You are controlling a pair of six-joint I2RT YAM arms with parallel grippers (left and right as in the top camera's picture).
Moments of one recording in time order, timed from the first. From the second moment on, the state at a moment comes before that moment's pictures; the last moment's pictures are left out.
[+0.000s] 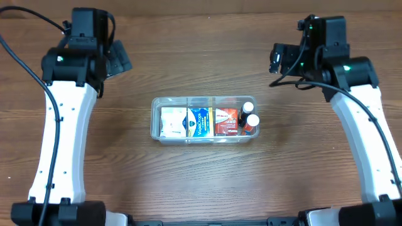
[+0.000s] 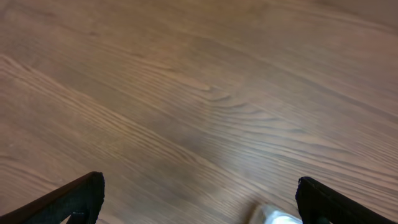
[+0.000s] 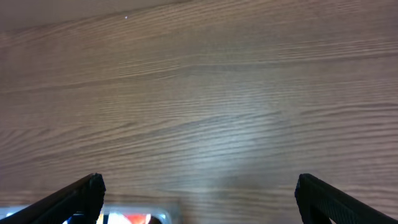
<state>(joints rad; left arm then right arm) -0.05 1.62 1.76 -1.16 -0.31 -0.44 0.13 1.57 1.56 -0.87 -0.01 0.23</state>
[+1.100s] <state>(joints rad) -0.04 0.55 1.00 -1.01 -0.21 -0.25 0.13 0.68 0.99 -0.96 0.04 0.27</state>
